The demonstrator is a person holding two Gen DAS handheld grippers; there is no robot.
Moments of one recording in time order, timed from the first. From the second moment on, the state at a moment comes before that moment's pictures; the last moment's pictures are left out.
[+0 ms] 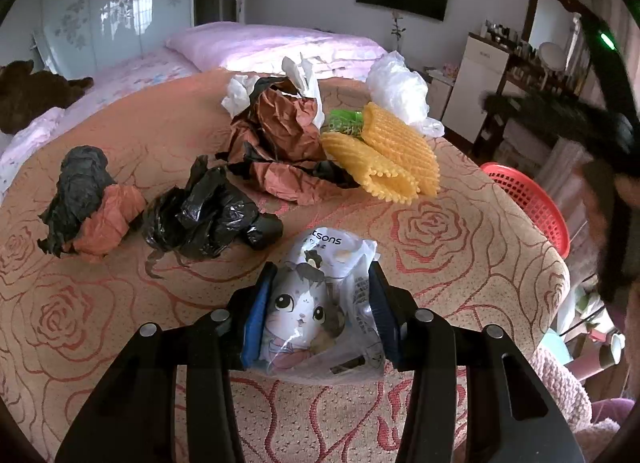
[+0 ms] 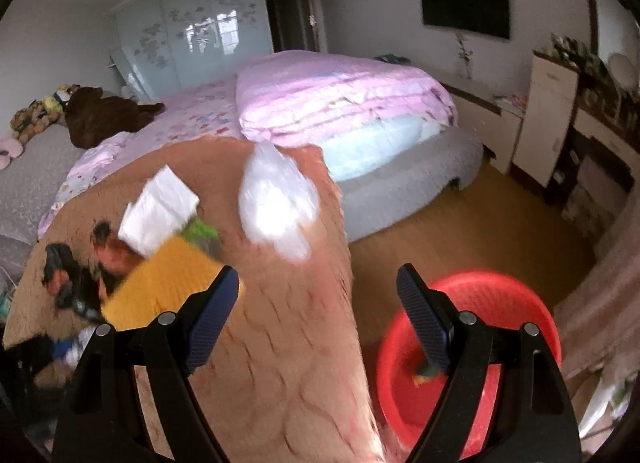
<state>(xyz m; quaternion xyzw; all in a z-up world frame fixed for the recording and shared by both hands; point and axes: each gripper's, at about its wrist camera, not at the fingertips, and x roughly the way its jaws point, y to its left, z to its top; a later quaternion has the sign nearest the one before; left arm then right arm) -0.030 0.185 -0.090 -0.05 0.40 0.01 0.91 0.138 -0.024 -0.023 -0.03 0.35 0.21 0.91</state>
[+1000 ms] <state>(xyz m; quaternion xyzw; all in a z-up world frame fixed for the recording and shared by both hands) -0.032 0.184 -0.089 -0.06 0.40 0.02 0.92 0.211 0.046 -0.056 -0.07 0.40 0.22 0.88</state>
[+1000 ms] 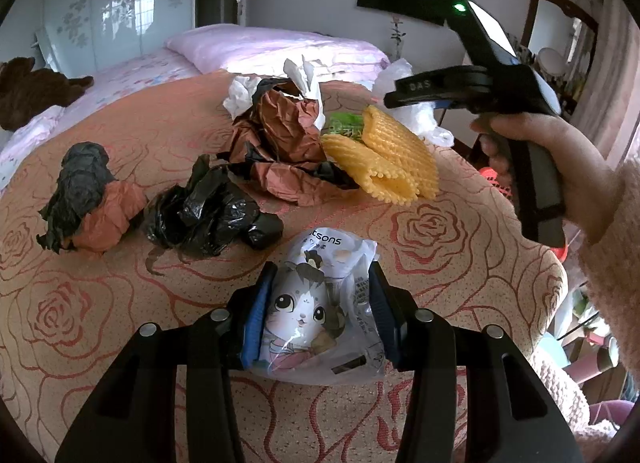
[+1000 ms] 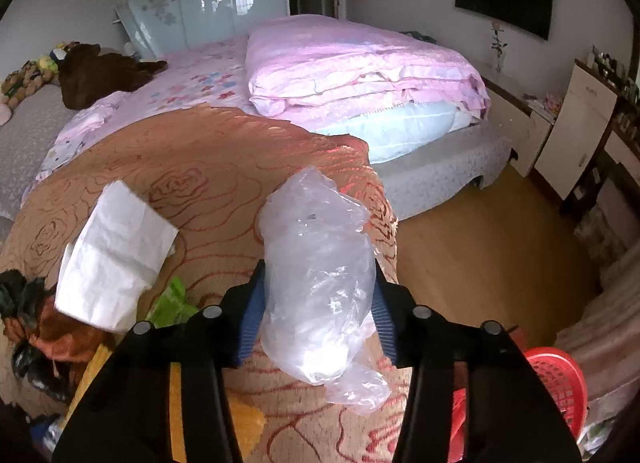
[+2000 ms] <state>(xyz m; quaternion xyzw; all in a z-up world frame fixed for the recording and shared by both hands) -0.029 0.167 -0.032 -0.09 0.34 0.00 0.94 0.078 -0.038 0.007 0.00 0.33 0.27 0.90</state>
